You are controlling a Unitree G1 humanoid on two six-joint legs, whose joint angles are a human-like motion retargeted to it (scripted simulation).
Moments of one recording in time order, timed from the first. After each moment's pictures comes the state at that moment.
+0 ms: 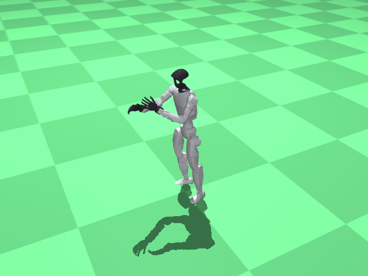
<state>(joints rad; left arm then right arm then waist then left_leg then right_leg) -0.85 0.18 -0.48 0.06 -0.17 -0.13 0.39 -1.07 -0.37 0.46 0.61 0.02 -0.09 -0.38 0.09 -0.01 0.13 0.08 0.06 0.37 -0.01 -0.13 -0.19 0.03 -0.18 -0.41 0.12 -0.05 0.22</state>
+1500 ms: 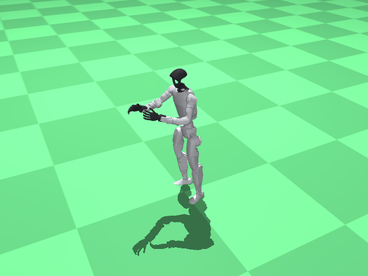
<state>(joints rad) -0.68 0.35 -0.64 0.09 -0.41 -0.19 0.31 -1.11 -0.38 0.54 0.62 0.06 -0.11 -0.43 0.07 0.02 0.16 0.06 0.06 0.37 -0.01 -0.10 -0.19 0.02 -0.18 -0.41 0.11 -0.03 0.23</state>
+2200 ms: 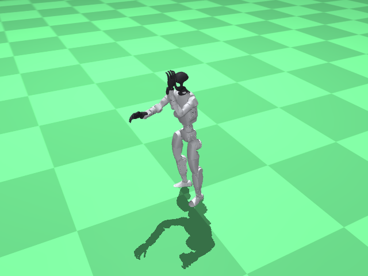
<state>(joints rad) -1.38 0.37 -0.27 -0.35 0.12 -0.10 0.72 -1.03 -0.38 0.47 0.69 0.03 -0.07 -0.33 0.10 0.05 0.11 0.06 0.05 0.29 -0.03 -0.09 -0.21 0.05 -0.20 -0.49 0.13 -0.05 0.21</state>
